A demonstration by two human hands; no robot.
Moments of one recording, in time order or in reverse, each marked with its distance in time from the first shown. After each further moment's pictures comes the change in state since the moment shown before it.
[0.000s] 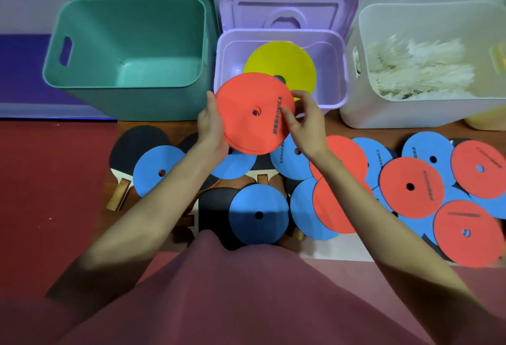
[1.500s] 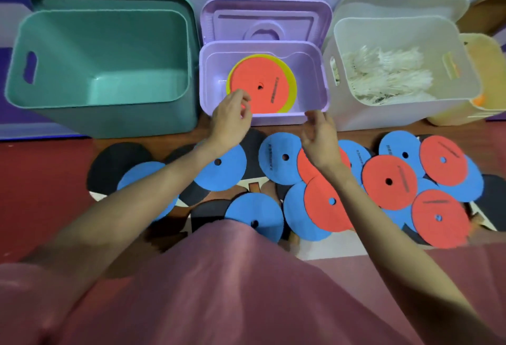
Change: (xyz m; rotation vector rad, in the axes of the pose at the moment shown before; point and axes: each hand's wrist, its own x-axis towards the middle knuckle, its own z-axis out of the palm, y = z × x) left_hand 0.055 -0.014 0.025 0.975 -0.310 0.965; right_hand -0.006 0.027 -0.034 -0.451 0.051 0.076
